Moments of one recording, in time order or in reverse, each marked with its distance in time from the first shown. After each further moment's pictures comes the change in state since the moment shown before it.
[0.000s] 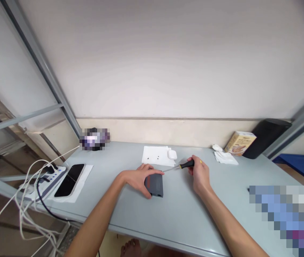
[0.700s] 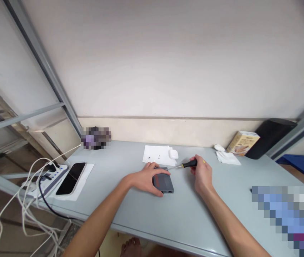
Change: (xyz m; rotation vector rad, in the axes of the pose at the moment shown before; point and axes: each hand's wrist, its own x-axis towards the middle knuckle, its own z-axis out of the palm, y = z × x) left_hand 0.012 0.011 0.022 -0.084 0.176 0.032; right_hand 0.000 -0.001 0.001 0.009 0.058 -0.005
